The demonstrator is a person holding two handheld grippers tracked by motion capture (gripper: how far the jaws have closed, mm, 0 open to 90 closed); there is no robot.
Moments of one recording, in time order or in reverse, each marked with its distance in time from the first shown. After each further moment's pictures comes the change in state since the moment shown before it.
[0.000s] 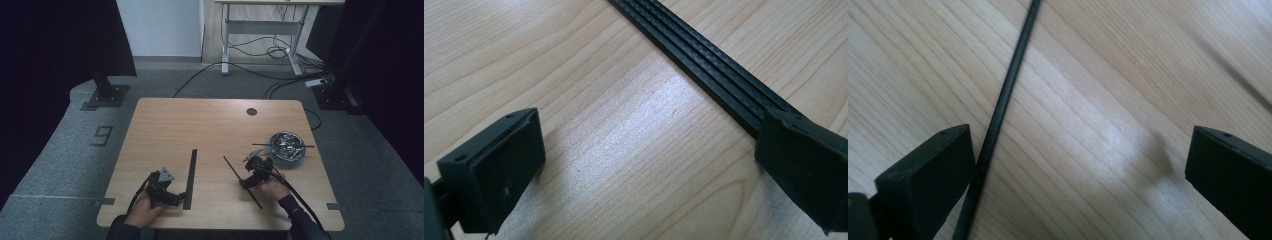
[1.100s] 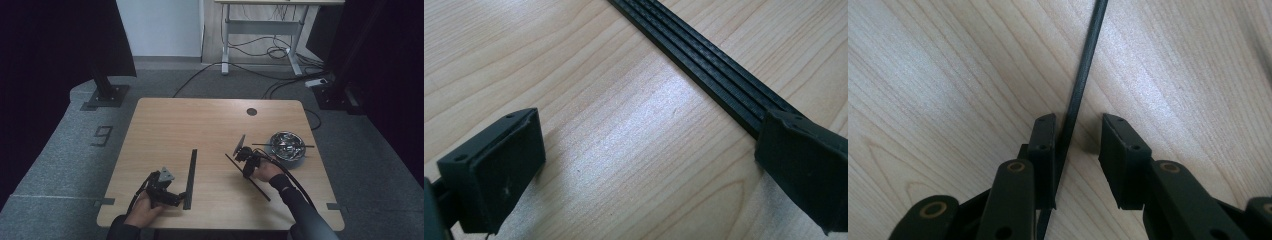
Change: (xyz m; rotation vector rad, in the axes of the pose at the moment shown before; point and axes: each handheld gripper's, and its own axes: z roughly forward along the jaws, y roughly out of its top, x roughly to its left) left arm 0.000 0.000 0.000 0.001 0.000 0.000; right arm -0.005 0.056 0.004 0.408 0.113 -0.102
